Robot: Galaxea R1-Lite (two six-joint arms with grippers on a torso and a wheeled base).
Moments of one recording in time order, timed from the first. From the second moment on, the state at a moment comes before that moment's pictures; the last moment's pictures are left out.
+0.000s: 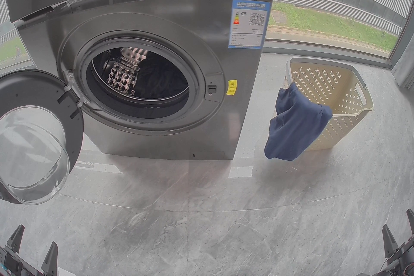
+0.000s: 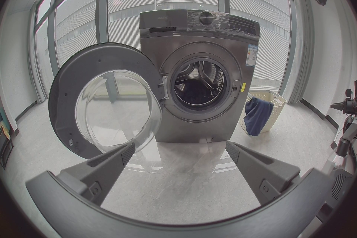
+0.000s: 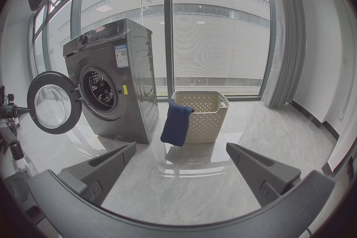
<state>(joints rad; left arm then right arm) 0.00 0.01 -0.02 0.03 0.00 0.00 0.00 0.01 -0.02 0.00 0.00 0.00</state>
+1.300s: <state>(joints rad) 0.00 0.01 -0.02 0.02 0.00 0.00 0.00 0.01 -0.02 0.00 0.00 0.00</state>
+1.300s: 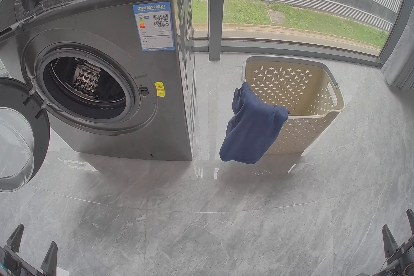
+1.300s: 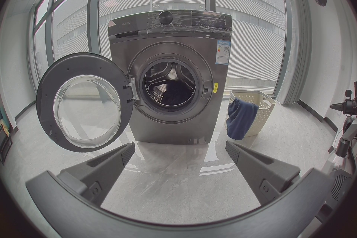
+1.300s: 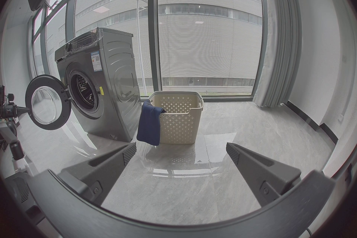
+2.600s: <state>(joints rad) 0.00 0.02 -0.02 0.02 0.00 -0.01 0.00 0.02 -0.02 0.00 0.00 0.00</state>
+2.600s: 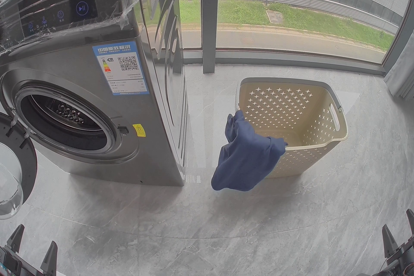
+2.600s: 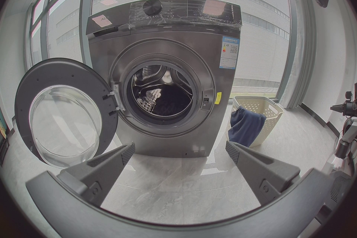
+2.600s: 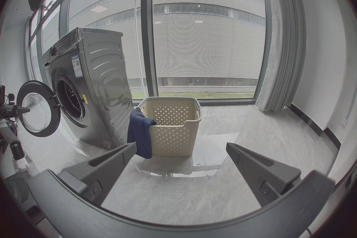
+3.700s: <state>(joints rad) 0.00 0.02 -0.02 0.02 0.00 0.00 0.01 0.25 -0.20 -0.08 0.14 0.01</state>
